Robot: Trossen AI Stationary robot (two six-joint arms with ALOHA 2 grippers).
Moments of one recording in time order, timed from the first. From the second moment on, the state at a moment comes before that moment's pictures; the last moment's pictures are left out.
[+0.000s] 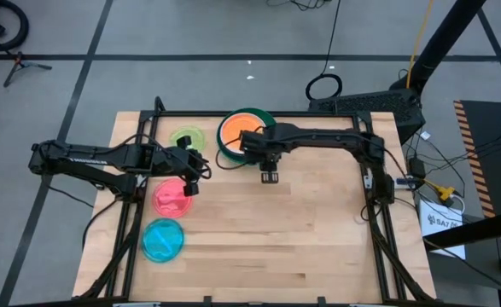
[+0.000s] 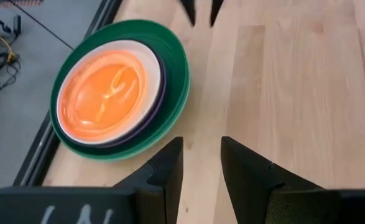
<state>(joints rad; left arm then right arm) -0.01 1.03 0.87 -0.60 -0.29 0.03 -0.19 2.01 1.77 -1.15 0.07 -0.22</state>
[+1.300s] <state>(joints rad) -0.23 1.47 0.87 -0.98 -0.04 -0.99 -0.14 1.21 0.92 -0.29 0.16 -0.27</state>
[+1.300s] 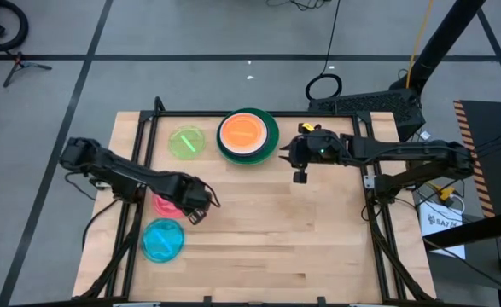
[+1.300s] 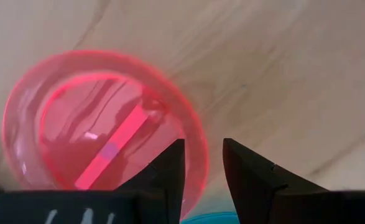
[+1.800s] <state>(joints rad) -0.26 1.49 0.87 -0.93 -0.11 -1.15 -0.14 1.21 0.92 -0.32 0.16 -0.29</state>
